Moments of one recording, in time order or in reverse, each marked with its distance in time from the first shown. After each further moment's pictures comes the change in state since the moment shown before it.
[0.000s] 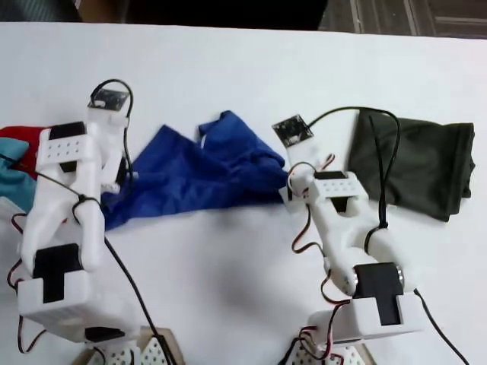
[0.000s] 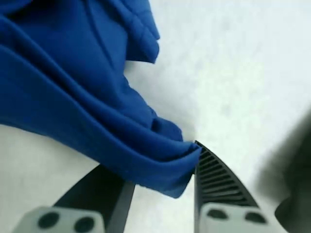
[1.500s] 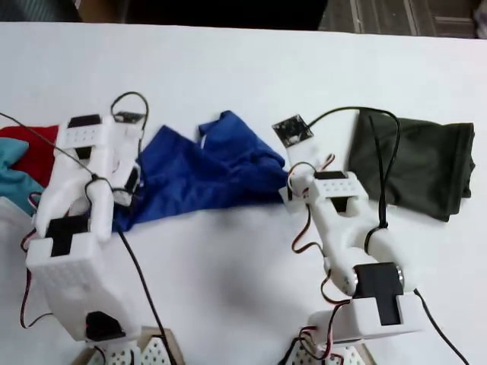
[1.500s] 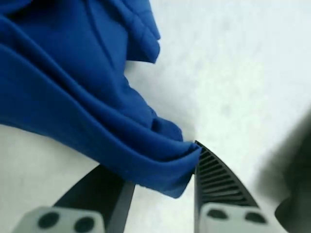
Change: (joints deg) left arm 2.7 15.1 -9.2 13.6 0.2; right arm 0.0 0.0 0.0 0.0 0.0
